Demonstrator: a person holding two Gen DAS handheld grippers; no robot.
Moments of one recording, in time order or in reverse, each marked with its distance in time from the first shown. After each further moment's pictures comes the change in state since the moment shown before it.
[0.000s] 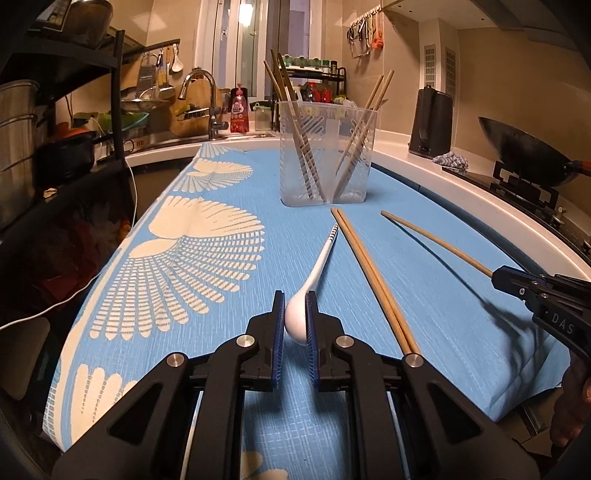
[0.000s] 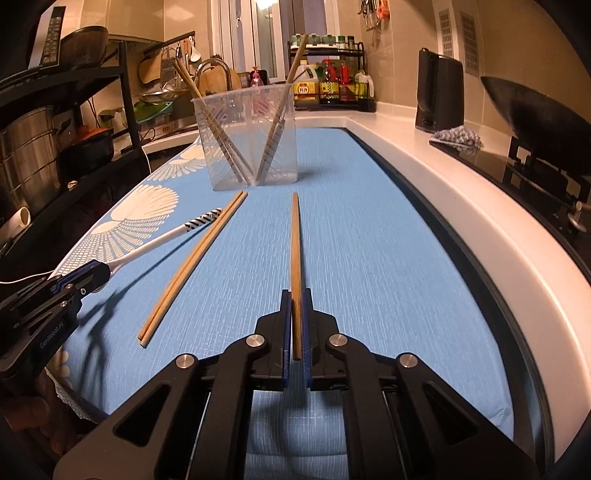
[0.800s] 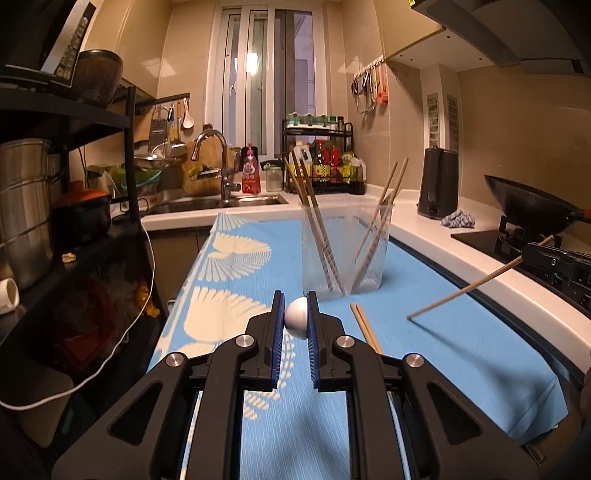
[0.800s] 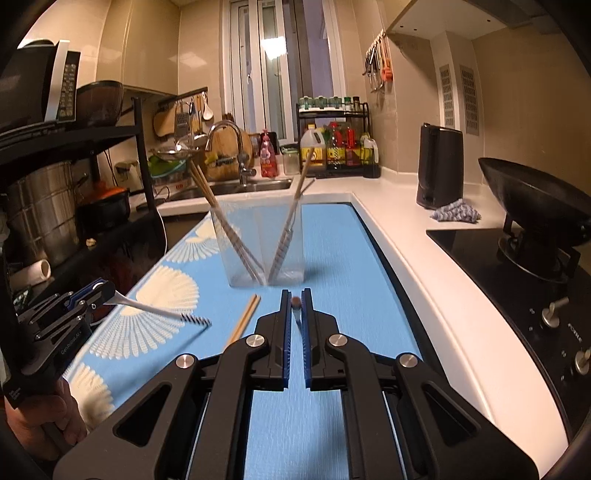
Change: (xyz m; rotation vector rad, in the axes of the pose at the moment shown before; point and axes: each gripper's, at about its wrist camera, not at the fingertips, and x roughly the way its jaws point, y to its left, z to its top) left arm -0.030 0.019 0.078 0.029 -0.206 0.036; right arm -0.059 -0.005 0.090 0.002 -0.214 0.051
